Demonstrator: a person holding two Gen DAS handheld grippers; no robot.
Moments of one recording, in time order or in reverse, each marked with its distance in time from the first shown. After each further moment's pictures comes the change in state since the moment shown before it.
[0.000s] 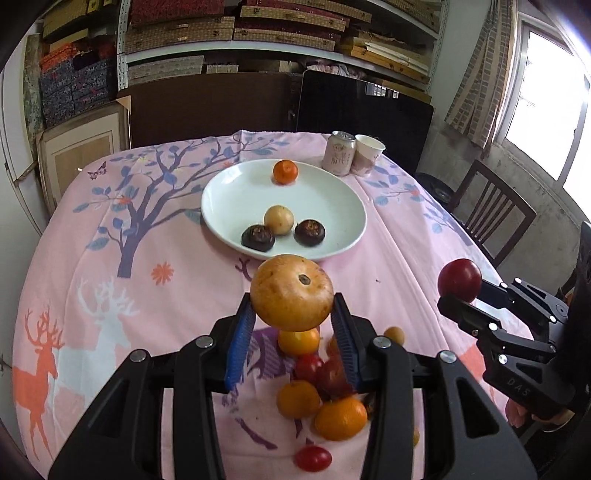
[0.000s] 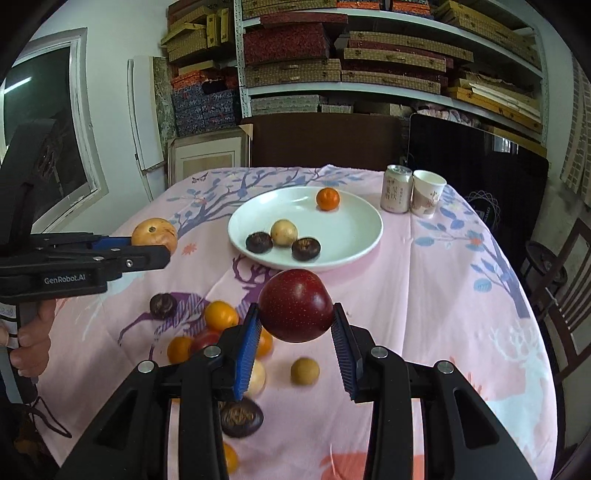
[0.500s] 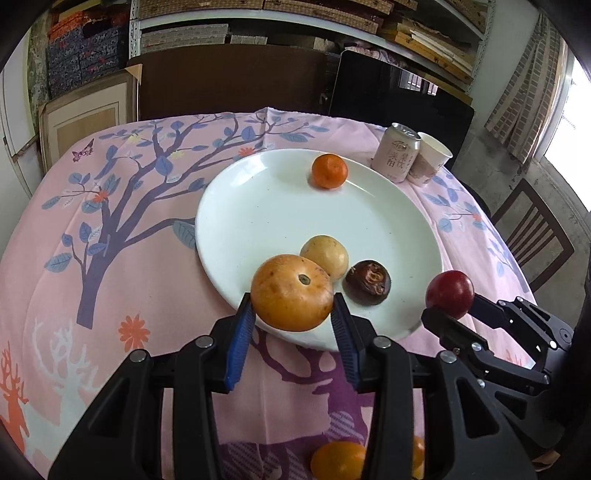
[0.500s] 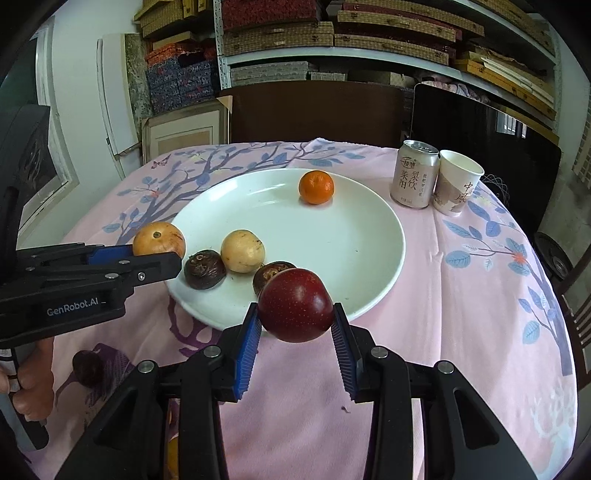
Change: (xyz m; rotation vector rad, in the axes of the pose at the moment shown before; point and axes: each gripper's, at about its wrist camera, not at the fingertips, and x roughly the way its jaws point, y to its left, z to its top) left arm 0.132 0.039 0.054 -0.107 0.074 0.057; right arm 0.137 -0.019 0.038 0.016 0.128 -0.046
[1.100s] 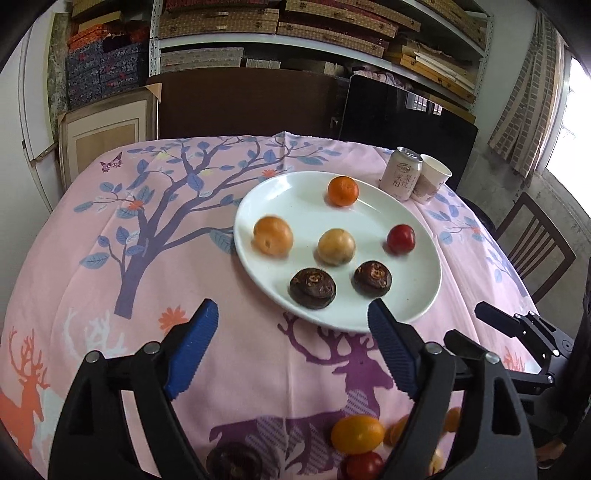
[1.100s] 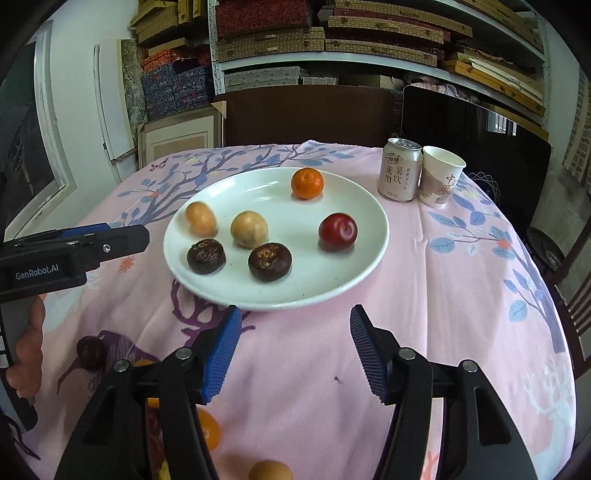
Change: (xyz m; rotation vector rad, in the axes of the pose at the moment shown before) left arm -0.054 0.013 -0.025 -0.005 -0.095 0.035; right arm -0.042 -0.004 -0.030 0.040 -0.022 -0.006
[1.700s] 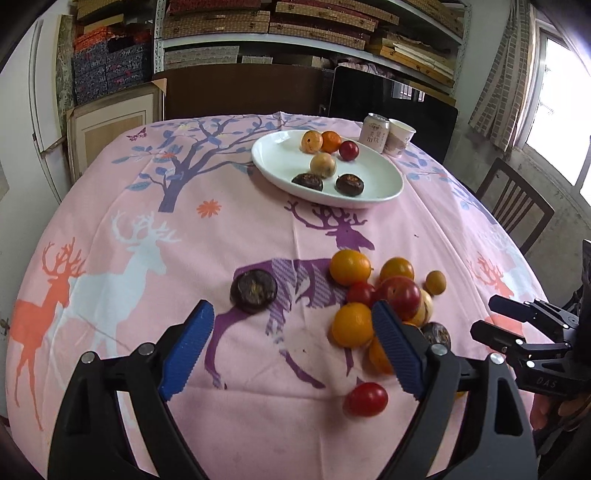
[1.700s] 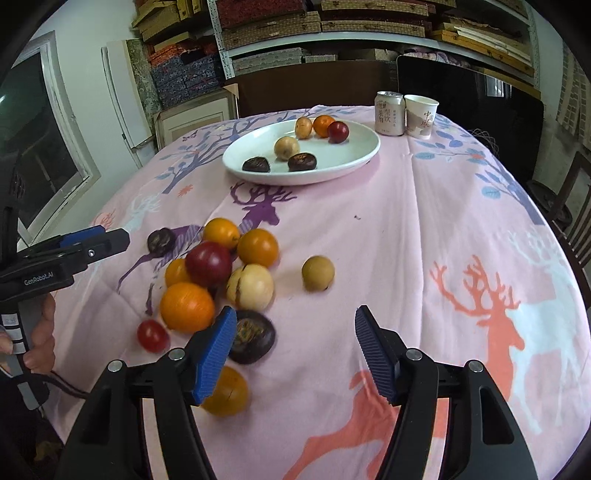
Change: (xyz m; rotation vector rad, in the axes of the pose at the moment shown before) left arm -0.098 0.009 -0.125 0.040 0.014 -0.019; right arm -0.090 0.021 -0.110 0.058 0.092 0.090
